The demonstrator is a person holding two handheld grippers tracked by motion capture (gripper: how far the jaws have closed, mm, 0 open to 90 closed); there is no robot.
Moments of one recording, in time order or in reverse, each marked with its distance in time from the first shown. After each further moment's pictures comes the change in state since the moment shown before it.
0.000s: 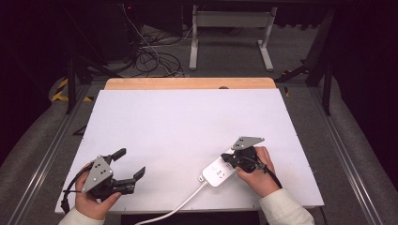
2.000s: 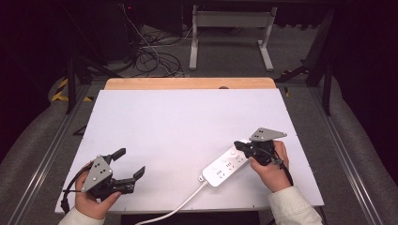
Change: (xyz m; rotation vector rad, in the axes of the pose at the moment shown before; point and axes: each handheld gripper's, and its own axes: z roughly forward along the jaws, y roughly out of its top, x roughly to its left) left arm 0.001 0.000 0.000 -0.001 0.001 -0.006; right arm -0.027 0.001 -0.037 -0.140 -0.102 0.057
